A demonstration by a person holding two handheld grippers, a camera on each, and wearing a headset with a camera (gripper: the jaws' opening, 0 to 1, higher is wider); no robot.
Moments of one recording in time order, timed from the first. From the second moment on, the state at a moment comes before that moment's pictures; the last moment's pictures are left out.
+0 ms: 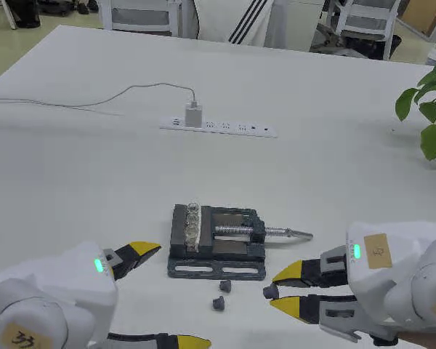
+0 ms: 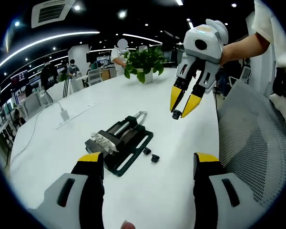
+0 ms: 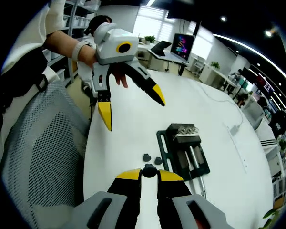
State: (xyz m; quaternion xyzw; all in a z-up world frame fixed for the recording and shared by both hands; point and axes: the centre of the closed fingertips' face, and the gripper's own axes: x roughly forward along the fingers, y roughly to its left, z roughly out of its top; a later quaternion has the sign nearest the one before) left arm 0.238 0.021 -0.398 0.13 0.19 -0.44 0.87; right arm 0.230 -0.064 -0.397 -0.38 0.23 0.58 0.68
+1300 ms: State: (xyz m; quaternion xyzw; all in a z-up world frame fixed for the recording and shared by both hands) left arm 0.222 -0.045 -0.389 0.16 0.18 -0.57 0.78; right arm 0.213 -0.038 -0.392 -0.55 0.14 0.65 0.50
